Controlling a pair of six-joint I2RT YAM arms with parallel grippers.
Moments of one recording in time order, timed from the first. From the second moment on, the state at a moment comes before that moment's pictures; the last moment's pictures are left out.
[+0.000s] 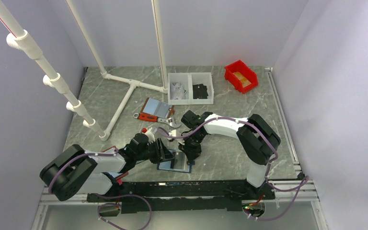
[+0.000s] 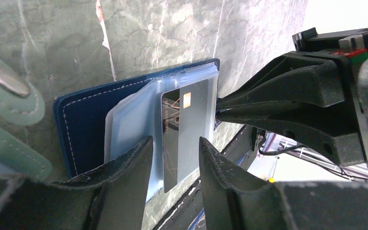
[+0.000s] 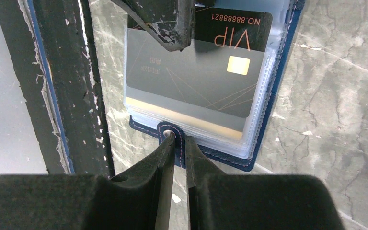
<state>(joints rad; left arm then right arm) -0.71 1.29 0.20 0.51 0.35 -1.04 0.81 1.81 1.08 -0.74 -0.65 -0.63</state>
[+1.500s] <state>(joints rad) -0.70 0.68 0.20 0.02 0.26 -0.95 0.80 1.81 1.09 -0.76 -0.67 -0.65</state>
